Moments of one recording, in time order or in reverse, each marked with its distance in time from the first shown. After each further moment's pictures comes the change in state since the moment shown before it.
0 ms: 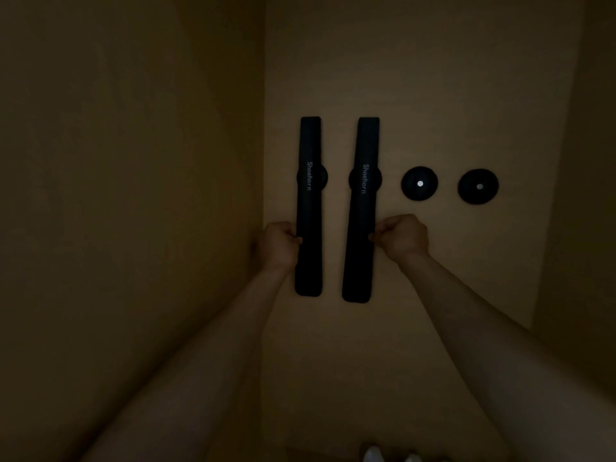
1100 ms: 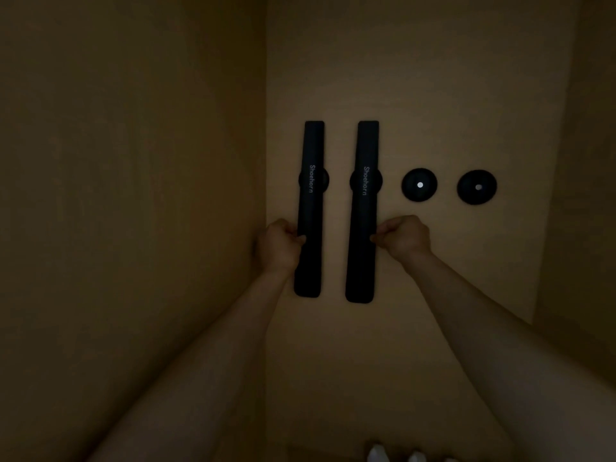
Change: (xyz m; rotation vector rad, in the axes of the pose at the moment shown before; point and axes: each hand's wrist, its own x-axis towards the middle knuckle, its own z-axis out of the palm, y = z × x) left_hand -0.006 0.012 -0.009 0.111 0.045 0.019; right_hand 0.002 0.001 -0.006 0.031 -0.032 0.005
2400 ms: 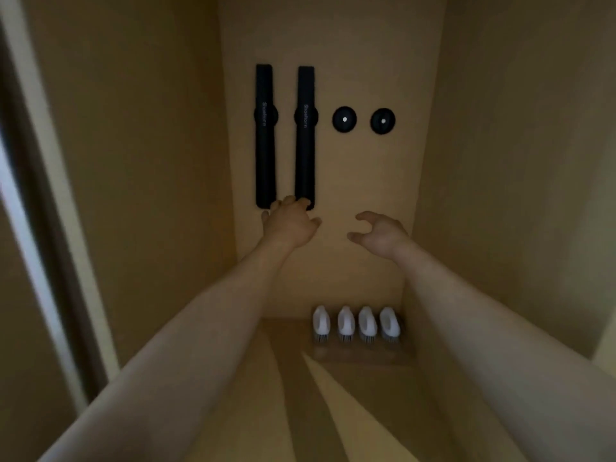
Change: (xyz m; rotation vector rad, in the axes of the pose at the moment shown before) left_hand -0.207 0.067 -0.036 0.493 -0.486 0.195; right_hand -0.225 0.034 -0.115 -0.393 -0.320 0.110
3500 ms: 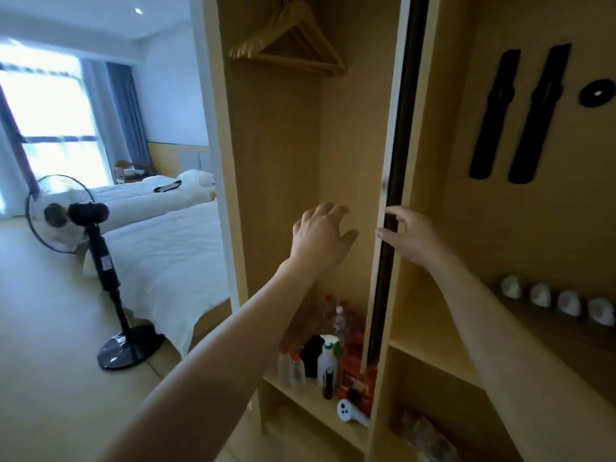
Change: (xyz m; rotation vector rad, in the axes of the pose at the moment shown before) left_hand -0.406 -0.157 -0.206 0.091 0.265 -0.288; right_hand -0.310 -0.254 0.112 0.321 -0.286 -0.434
